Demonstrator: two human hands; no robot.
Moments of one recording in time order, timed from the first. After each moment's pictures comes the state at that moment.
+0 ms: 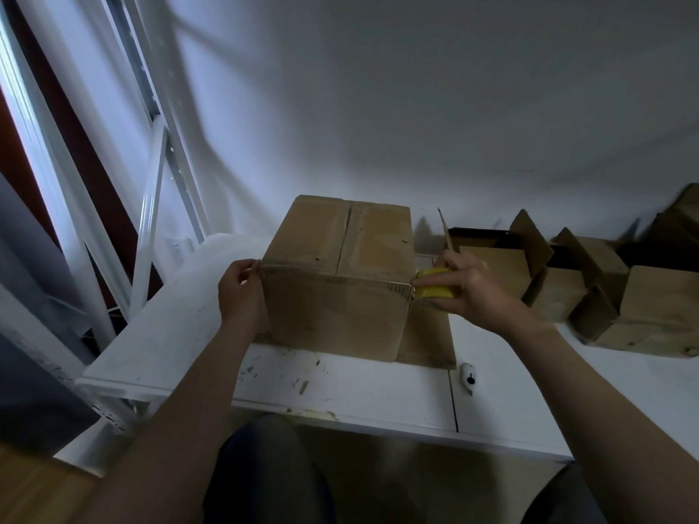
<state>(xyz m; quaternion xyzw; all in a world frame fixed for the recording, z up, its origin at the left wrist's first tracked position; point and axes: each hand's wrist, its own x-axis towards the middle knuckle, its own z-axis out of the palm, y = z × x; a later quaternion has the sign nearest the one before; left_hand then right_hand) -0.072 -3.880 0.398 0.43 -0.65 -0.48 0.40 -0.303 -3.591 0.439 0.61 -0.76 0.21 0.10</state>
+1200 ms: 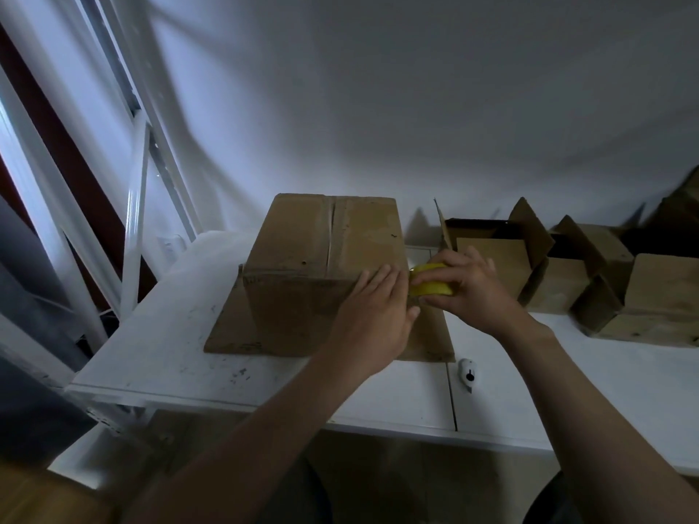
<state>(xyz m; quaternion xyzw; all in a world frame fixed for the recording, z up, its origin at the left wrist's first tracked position) -0.130 -3.717 0.435 0.08 -0.98 -0.09 0.16 -0.303 -3.589 0.428 0.56 -0.78 0.26 0.11</state>
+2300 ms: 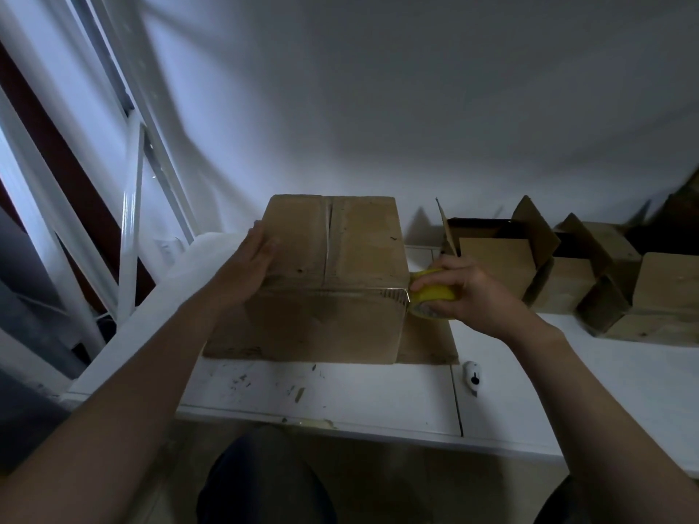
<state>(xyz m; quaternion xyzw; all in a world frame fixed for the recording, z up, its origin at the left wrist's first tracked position) -0.101 -3.910 0.432 0.31 -0.87 -0.35 0.13 -0.303 -3.593 0.431 0.56 -0.78 0.29 -0.01</state>
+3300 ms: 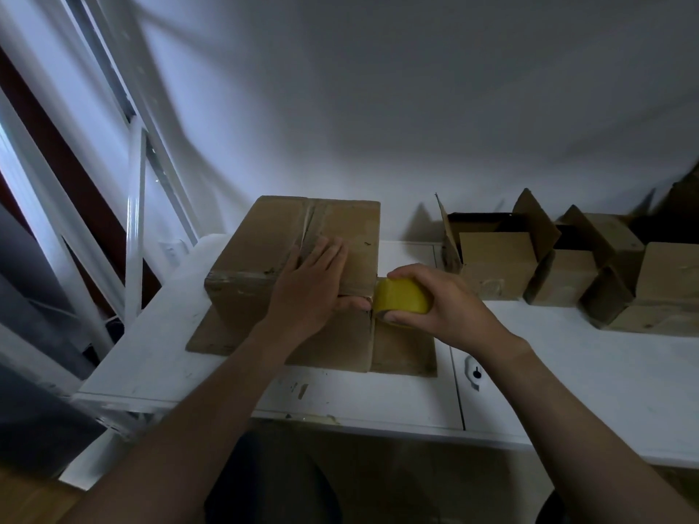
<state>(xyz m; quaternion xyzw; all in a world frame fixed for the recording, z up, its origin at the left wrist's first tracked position) -0.130 -3.820 0.426 0.14 -0.99 0.05 0.08 -0.259 -3.607 0.424 0.55 -0.76 0.36 -0.03</state>
